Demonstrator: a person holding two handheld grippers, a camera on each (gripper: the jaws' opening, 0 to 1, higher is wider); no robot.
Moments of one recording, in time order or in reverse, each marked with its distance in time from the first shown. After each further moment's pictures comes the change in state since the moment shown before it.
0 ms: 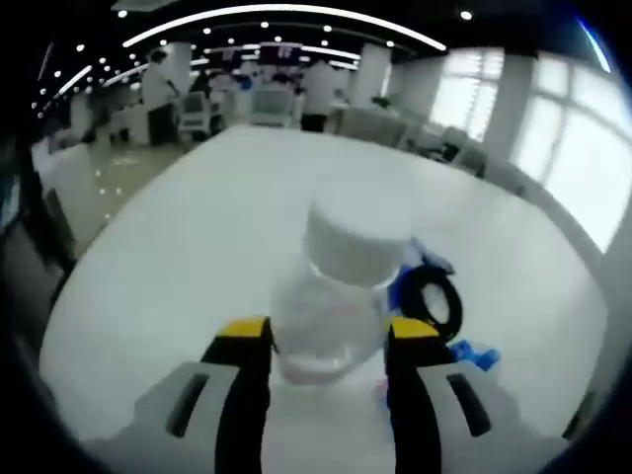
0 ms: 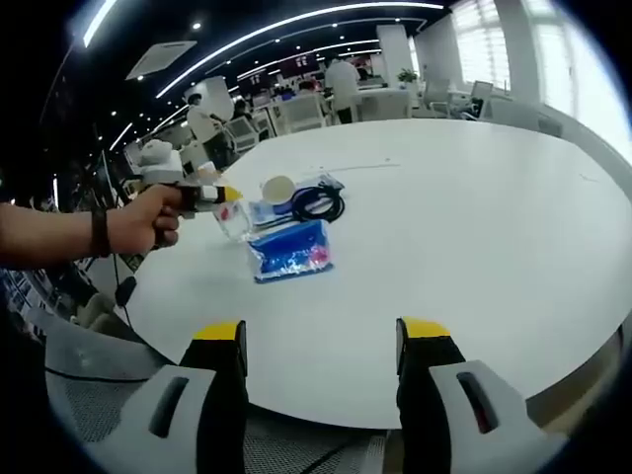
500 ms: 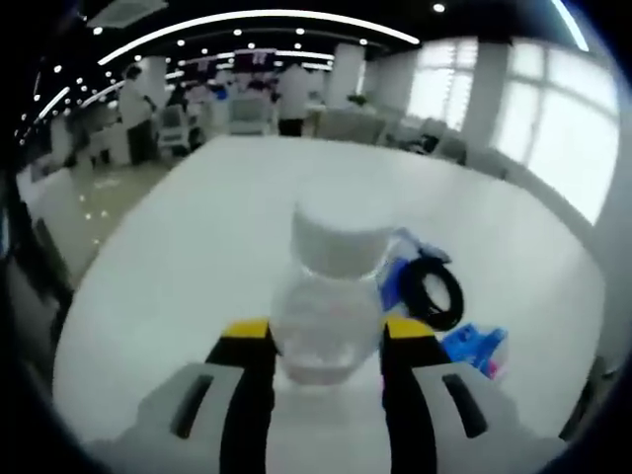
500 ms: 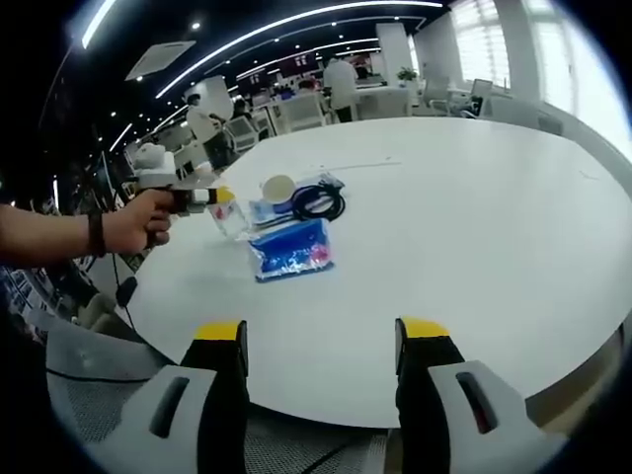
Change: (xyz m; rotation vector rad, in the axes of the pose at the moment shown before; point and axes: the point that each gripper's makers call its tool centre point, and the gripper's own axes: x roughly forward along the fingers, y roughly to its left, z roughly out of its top) left arm 0.030 0.011 -0.046 -0.324 -0.034 0.395; right arm 0.000 0.000 -0.001 0.012 0.003 0.007
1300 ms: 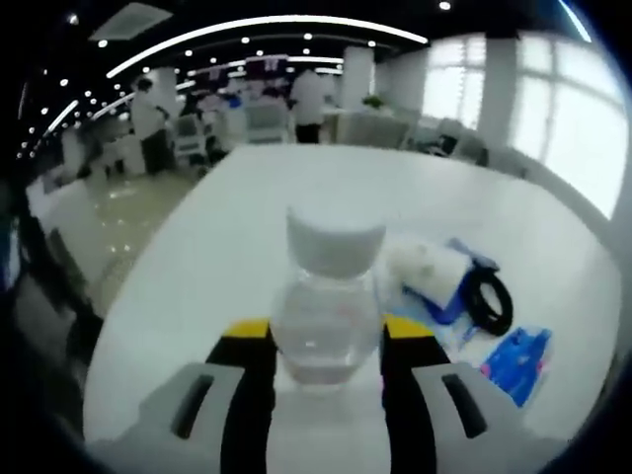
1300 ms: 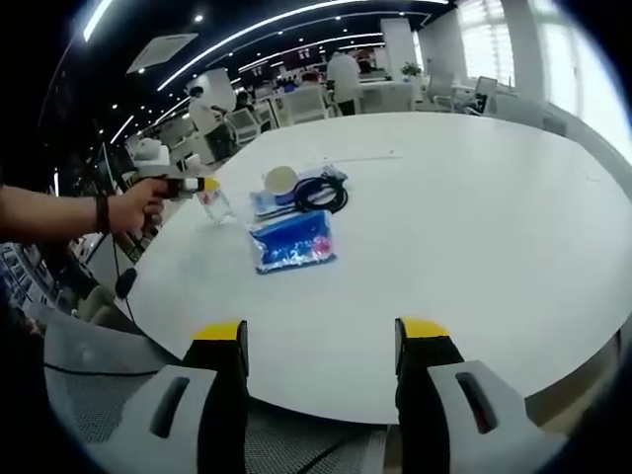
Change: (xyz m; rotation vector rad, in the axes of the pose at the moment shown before) left arm 0.017 0.086 0.036 0.104 -0.035 0.012; right arm 0.003 0.002 -0.007 -0.012 0.041 0.007
